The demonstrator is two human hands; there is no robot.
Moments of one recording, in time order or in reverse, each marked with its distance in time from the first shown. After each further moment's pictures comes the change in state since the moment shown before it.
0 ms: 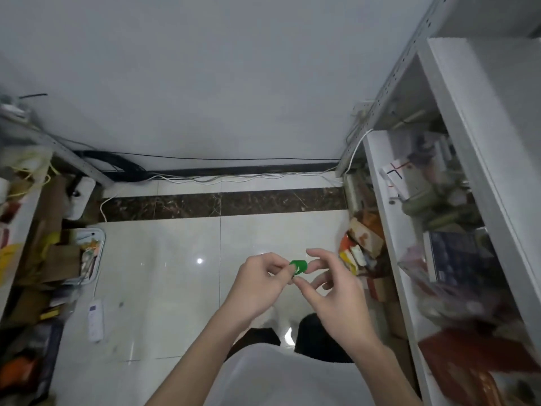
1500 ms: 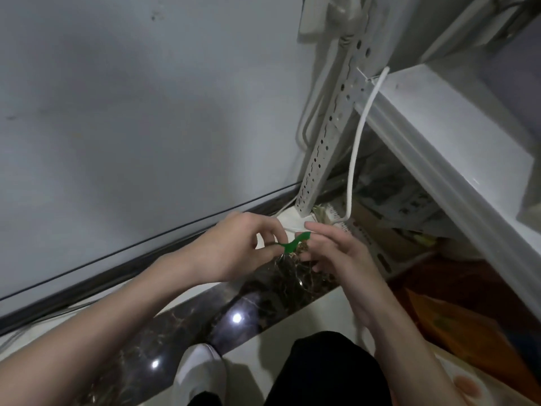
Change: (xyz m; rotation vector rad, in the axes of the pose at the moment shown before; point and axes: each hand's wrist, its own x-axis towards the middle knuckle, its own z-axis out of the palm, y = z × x) left_hand 0.849 -0.028 0.190 0.853 -0.457 0.735; right_hand 0.688 0.484 0.028 0.580 0.297 0.311
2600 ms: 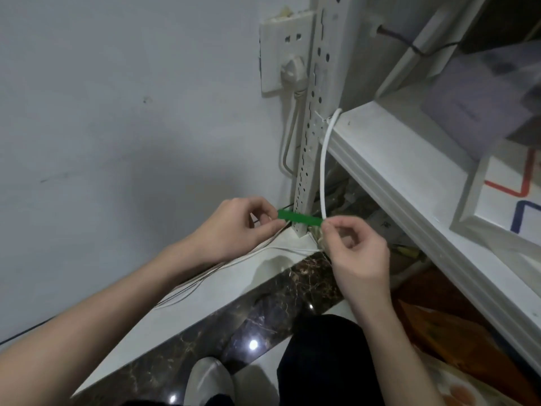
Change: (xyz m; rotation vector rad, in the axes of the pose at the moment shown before) left_hand 0.028 0.039 -0.032 -0.056 0.245 0.036; right_hand -0.017 -0.037 -0.022 -0.079 0.412 -0.412
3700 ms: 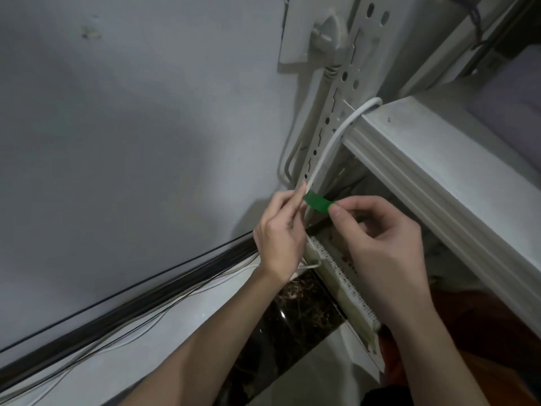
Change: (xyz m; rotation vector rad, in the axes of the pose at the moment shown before) left_hand 0.106 -0.058 0.150 -0.307 0.821 0.184; right_hand 0.051 -0.007 0.032 0.019 -0.001 -0.066
